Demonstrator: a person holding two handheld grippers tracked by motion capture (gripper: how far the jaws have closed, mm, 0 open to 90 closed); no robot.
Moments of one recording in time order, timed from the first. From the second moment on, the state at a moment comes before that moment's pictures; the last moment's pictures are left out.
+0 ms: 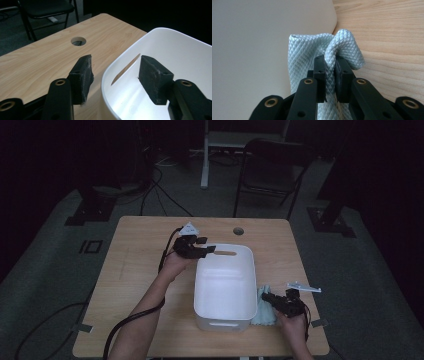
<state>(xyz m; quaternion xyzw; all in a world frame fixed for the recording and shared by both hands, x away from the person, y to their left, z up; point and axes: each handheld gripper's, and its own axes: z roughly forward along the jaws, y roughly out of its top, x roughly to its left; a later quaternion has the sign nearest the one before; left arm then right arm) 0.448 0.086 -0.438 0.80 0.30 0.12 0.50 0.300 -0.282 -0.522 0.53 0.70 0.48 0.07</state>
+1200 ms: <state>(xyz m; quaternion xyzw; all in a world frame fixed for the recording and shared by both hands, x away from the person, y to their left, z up) 0.443 0.097 -0.444 0.81 0.30 0.12 0.49 0.300 -0.288 -0.522 0.54 0.69 0.48 0.07</state>
